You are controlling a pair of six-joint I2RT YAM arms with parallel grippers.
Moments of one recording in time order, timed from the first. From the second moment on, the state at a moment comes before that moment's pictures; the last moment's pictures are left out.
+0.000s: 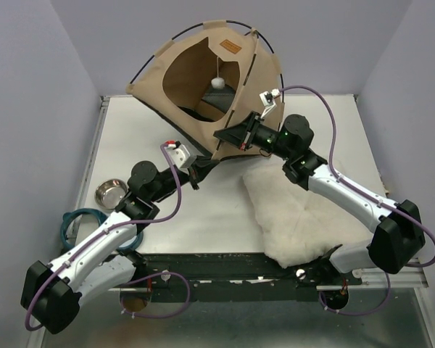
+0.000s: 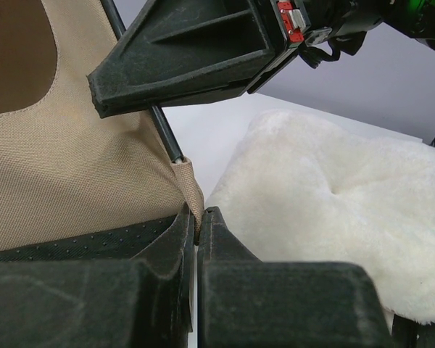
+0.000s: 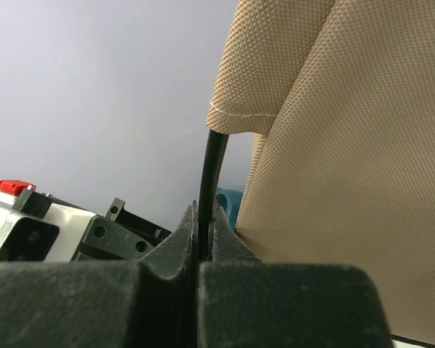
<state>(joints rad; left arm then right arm) -0.60 0.91 0.61 0.44 0.44 -0.05 0.63 1.41 1.10 0.42 -0.44 0.86</state>
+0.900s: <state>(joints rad) -0.61 0.98 0.65 0.44 0.44 -0.18 0.61 1.38 1.06 0.44 -0.43 0.84</state>
